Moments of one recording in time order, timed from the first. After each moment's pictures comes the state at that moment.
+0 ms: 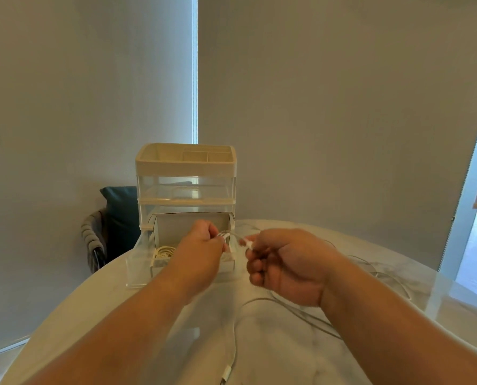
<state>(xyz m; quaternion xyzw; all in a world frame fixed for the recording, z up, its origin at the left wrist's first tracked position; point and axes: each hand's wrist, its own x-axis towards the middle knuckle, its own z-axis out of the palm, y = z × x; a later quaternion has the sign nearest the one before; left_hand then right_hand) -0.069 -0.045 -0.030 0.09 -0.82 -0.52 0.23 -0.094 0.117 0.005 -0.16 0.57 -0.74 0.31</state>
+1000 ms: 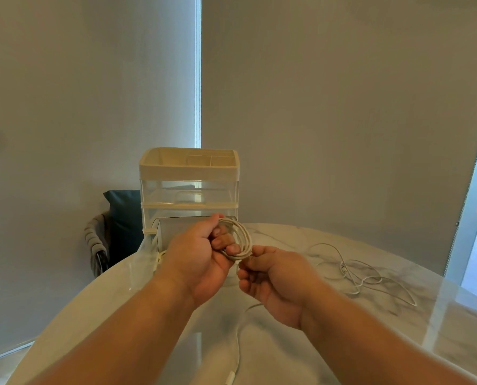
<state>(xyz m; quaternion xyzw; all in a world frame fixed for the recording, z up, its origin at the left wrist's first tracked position) -0.068 -0.033 -0.011 -0.04 -0.34 -0.93 0.13 -0.096 0.097 -0.024 -0.13 0.55 -0.78 0.26</state>
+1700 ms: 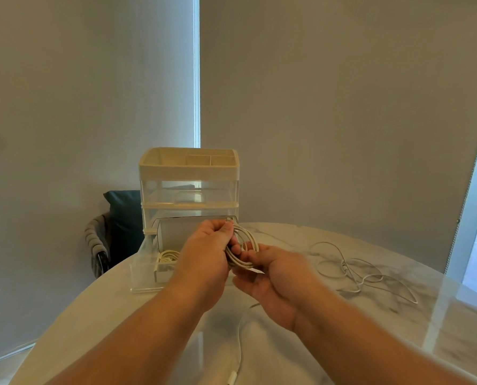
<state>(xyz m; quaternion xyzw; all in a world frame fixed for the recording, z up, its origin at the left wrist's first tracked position) -0.065 -0.022 -0.017 0.05 -0.55 -0.80 0.24 -0.093 0.091 -0.026 -0.10 0.49 -0.83 0.26</state>
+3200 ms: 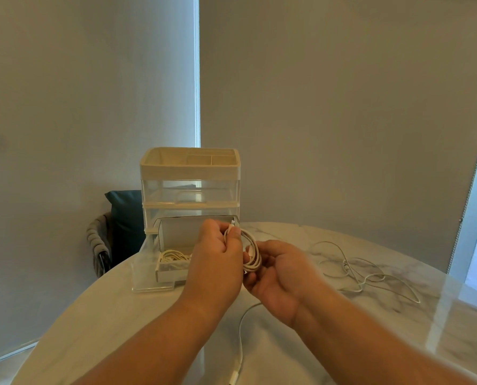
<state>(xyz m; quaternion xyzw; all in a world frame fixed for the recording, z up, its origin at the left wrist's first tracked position) -0.057 -0.010 -0.031 0.06 -0.75 -0.55 0.37 -0.088 0.090 -0.018 -0.05 0.47 -0.85 0.24</state>
